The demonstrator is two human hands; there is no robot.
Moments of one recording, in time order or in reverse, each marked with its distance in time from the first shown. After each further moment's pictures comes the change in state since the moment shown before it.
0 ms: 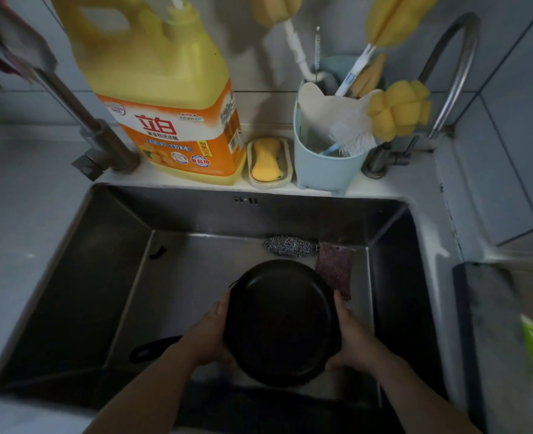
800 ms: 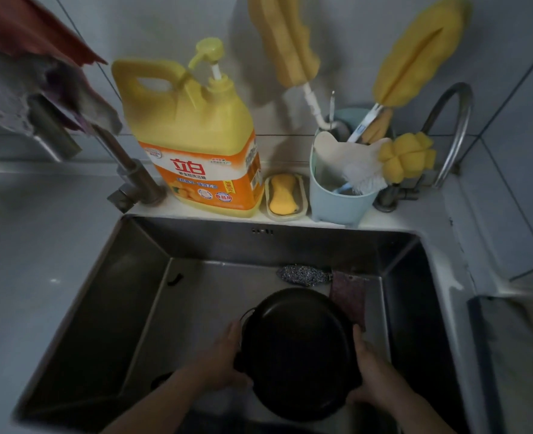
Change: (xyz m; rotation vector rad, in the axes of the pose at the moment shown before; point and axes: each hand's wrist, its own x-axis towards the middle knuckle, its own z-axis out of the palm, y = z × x) left_hand -0.014 0.014 -0.029 -0.038 -0.081 -0.100; right_hand -0.002 -0.005 -0.005 -0.220 0.009 0.034
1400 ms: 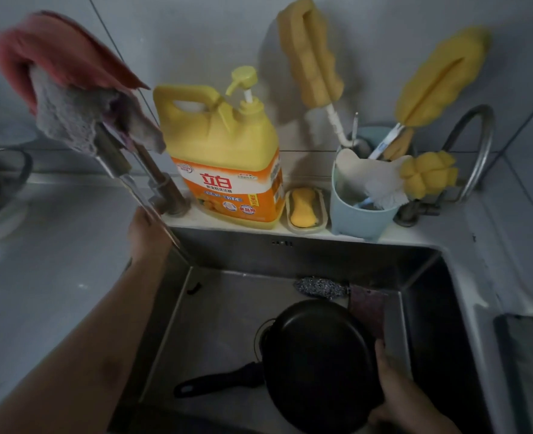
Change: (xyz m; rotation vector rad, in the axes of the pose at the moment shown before) left_hand -0.038 0.020 -0.235 -0.674 1.252 -0.160; right_hand -0.007 0.044 -0.004 -0.109 -0.189 0.099
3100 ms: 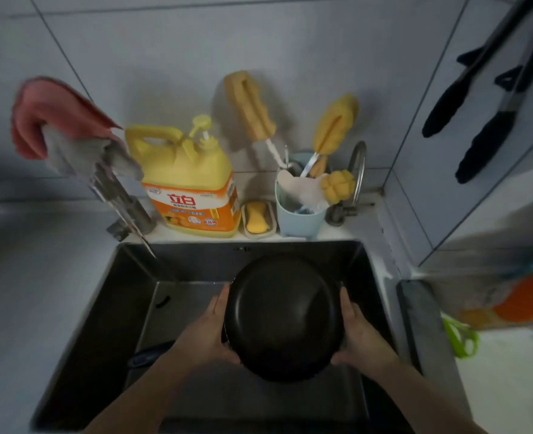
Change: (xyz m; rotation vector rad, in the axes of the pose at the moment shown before) left_hand -0.159 -0.054 0.016 0.458 -1.028 0.523; right_hand -0.092 -0.063 -0.055 0.213 0.555 -0.220
